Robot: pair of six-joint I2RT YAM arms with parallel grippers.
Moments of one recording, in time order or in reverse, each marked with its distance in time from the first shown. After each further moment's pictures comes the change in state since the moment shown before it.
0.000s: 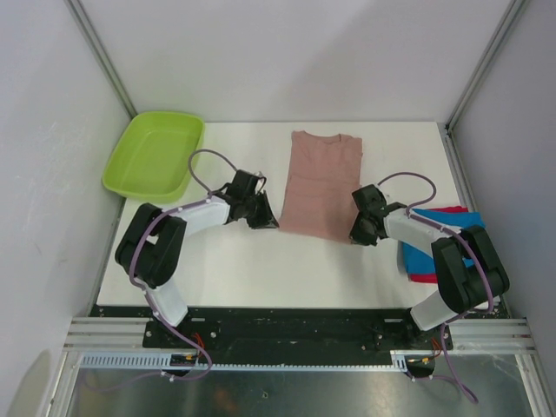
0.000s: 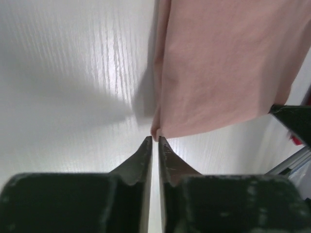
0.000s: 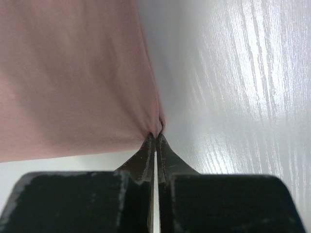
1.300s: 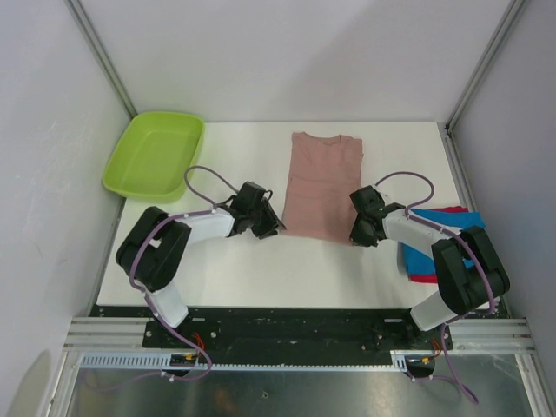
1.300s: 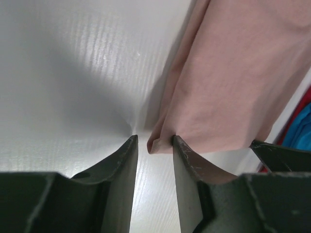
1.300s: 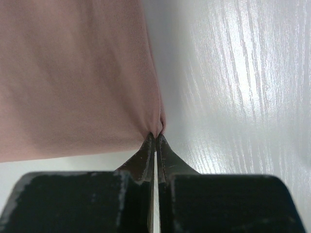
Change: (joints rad) left arm -0.081 -0.021 -0.123 0.148 -0.147 -0.322; right arm 0.025 -0.007 0.000 -0.026 0.040 -0.028
